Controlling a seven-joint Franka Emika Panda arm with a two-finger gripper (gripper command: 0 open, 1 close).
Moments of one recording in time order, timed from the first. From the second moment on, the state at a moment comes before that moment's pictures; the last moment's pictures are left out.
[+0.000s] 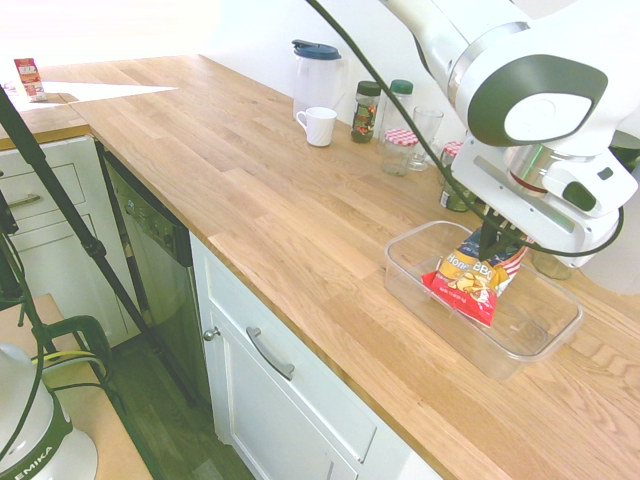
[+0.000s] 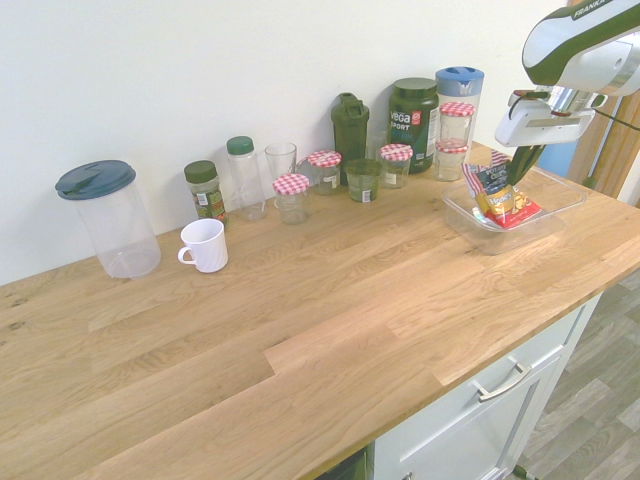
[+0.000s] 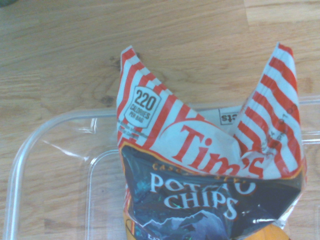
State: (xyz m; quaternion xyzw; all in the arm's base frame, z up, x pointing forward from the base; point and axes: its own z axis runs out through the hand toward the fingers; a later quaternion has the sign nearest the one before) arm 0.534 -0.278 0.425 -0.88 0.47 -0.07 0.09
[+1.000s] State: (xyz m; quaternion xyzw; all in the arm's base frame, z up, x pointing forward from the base) arm 0.525 -0.274 0.414 -0.88 0.46 -0.06 0.10
